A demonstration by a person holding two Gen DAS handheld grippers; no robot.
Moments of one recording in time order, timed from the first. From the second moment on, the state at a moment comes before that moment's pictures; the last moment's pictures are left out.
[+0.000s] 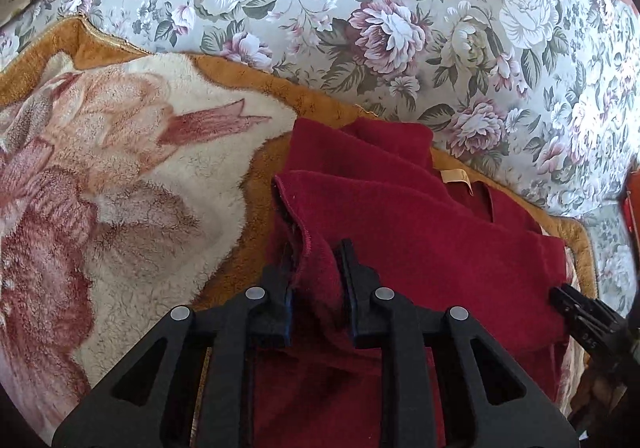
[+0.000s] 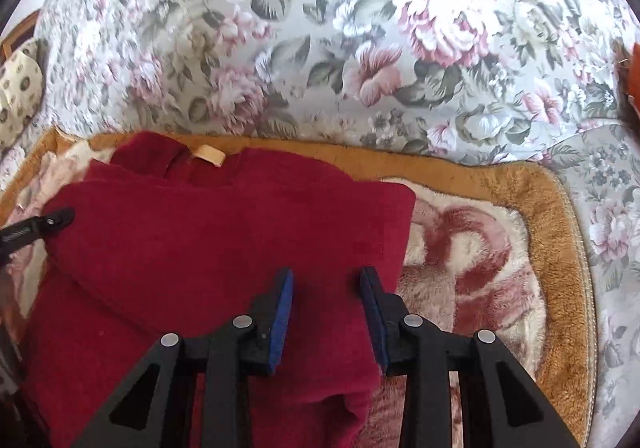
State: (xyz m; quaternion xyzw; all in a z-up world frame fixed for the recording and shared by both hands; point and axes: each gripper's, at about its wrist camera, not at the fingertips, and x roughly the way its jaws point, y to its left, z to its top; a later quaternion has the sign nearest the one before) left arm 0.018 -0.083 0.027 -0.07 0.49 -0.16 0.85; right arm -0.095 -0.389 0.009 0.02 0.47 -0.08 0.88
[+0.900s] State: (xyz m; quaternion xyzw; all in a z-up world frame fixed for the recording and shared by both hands) left arm -0.067 -0.034 0.063 -0.11 0.53 -0.21 0.82; right arm -0.256 -0.385 0.054 0.15 0.48 -0.02 0.86
